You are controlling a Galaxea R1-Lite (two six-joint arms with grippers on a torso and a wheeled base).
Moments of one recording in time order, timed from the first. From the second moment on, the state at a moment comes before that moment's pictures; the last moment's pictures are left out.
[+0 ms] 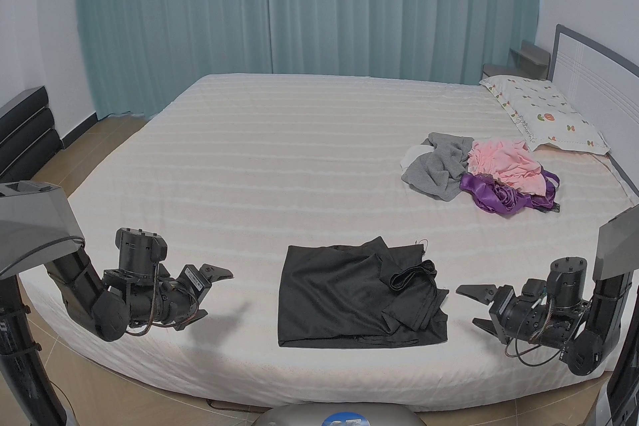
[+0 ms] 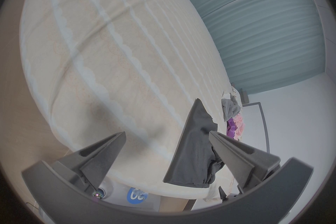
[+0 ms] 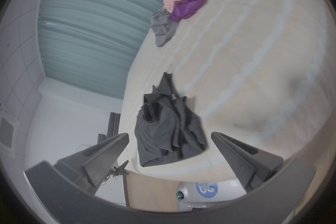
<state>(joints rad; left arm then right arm) -0.20 2.07 -0.51 -0.86 -0.25 -1.04 0.22 2.13 -0.05 -1.55 0.29 1.02</state>
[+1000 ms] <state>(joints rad) -0.21 2.10 -0.50 -0.90 -0.25 -1.04 0.50 2.22 -0.82 -0.79 0.26 0.96</state>
